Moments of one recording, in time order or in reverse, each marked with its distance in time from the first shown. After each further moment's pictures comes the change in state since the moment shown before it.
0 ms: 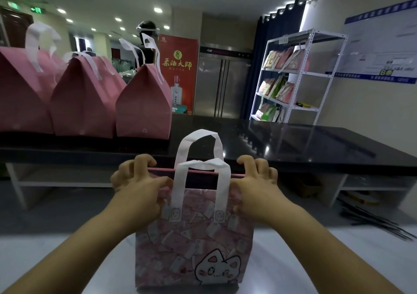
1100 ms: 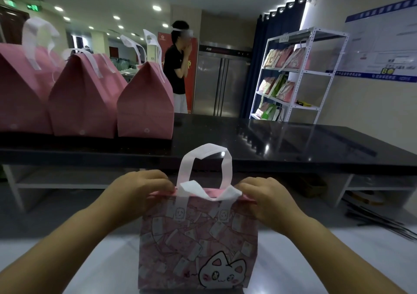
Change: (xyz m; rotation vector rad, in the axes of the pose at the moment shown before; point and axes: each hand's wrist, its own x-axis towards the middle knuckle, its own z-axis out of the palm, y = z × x) left_hand 0.019 -0.040 -0.004 -0.178 0.012 0.564; right_hand -0.002 0.017 0.025 0.174 0.306 -0.295
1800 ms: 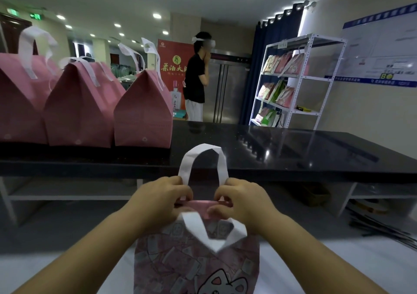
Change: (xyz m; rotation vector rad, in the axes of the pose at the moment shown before) left_hand 0.044 0.010 0.031 0.044 -0.128 -0.184; right_hand 0.042 -0.012 0.016 0.019 -0.145 0.138
